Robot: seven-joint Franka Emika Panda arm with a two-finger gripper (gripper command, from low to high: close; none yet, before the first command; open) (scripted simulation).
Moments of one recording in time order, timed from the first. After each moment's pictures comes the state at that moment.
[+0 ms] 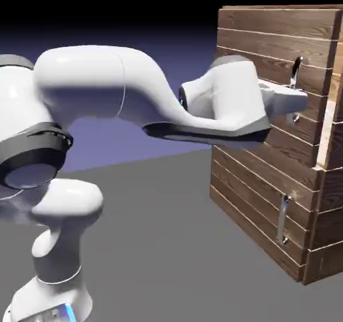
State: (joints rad) arm 0.96 -0.73 -1.02 -2.18 -2.70 2.87 2.89
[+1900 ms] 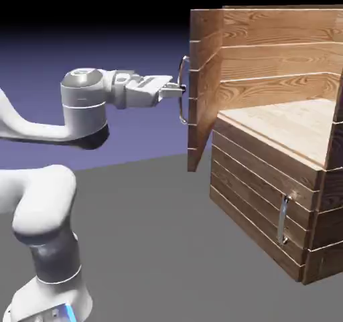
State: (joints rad) arm -0.21 -1.39 0.35 -2.91 -1.17 2.64 2.28
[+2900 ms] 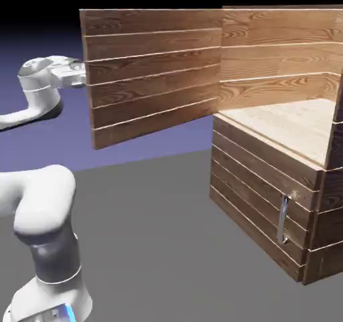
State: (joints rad) arm -0.34 -1.38 1.13 -2.21 -0.46 1.42 2.13
